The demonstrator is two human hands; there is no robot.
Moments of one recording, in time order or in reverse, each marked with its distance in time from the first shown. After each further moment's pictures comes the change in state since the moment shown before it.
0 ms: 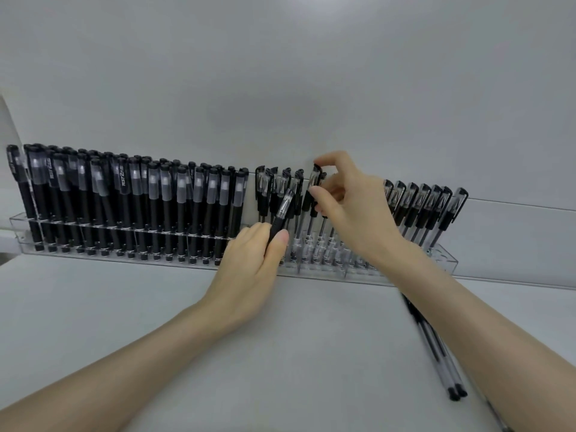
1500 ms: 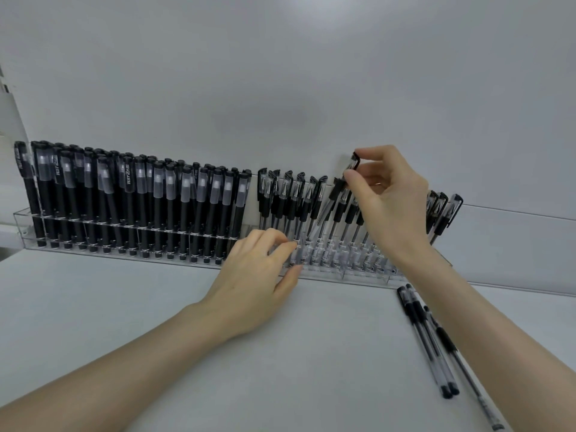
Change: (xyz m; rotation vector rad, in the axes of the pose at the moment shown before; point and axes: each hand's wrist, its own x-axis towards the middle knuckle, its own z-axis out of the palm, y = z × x) left_hand -0.005 -0.010 0.005 0.466 0.016 0.327; right_hand -0.003 -0.001 -0.021 0.201 0.337 0.101
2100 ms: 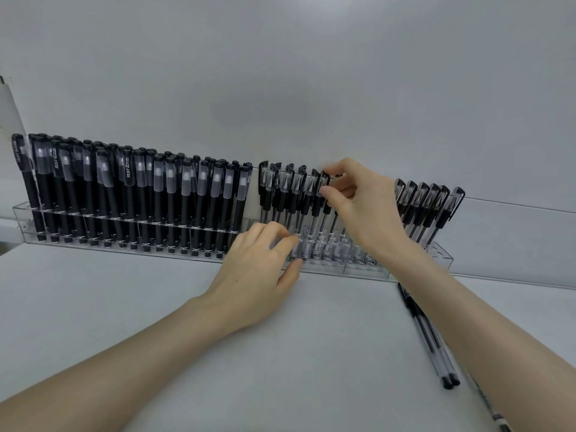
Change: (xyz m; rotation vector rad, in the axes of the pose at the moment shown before) left_hand 0.000 0.003 -0.003 0.047 -0.076 -0.031; right_hand -0.004 0.005 0.017 -0.252 -0.238 -0.004
